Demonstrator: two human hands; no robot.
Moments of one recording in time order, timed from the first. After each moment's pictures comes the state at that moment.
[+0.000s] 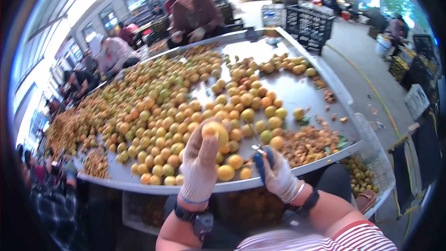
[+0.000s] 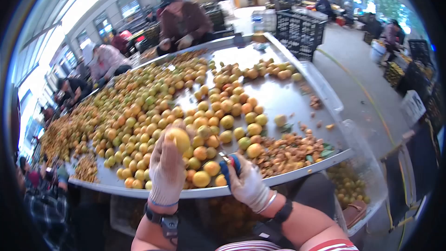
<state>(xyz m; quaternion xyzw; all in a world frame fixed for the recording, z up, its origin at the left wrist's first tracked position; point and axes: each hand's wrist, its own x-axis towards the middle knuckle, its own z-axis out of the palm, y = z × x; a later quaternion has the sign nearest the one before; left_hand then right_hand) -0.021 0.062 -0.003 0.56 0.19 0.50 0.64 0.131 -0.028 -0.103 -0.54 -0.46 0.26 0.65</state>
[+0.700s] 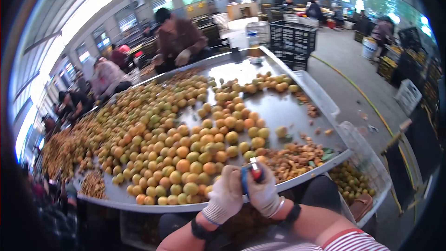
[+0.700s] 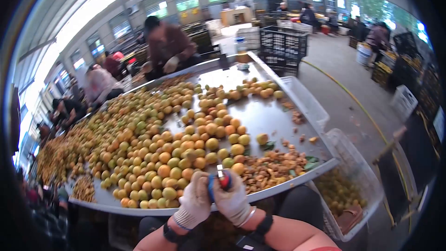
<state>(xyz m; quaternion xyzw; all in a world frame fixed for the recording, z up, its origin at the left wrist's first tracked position) 0.023 0.024 -0.059 0.82 0.30 0.34 0.36 0.125 -0.032 -0.091 -0.51 -0.33 0.21 0.76</state>
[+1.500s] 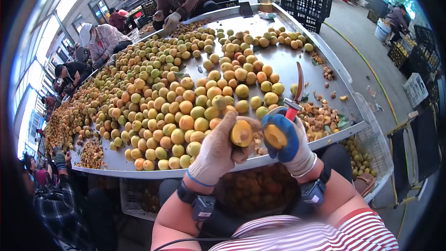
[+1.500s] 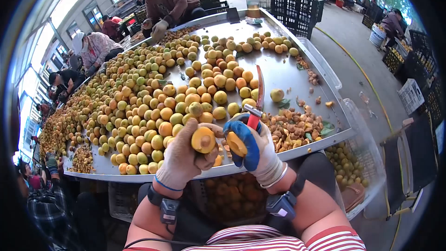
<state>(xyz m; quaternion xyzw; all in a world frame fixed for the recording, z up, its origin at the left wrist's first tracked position) 0.009 0.060 -0.023 0.36 0.28 0.17 0.87 0.165 -0.045 -0.057 -0.40 -0.34 0.42 0.74</state>
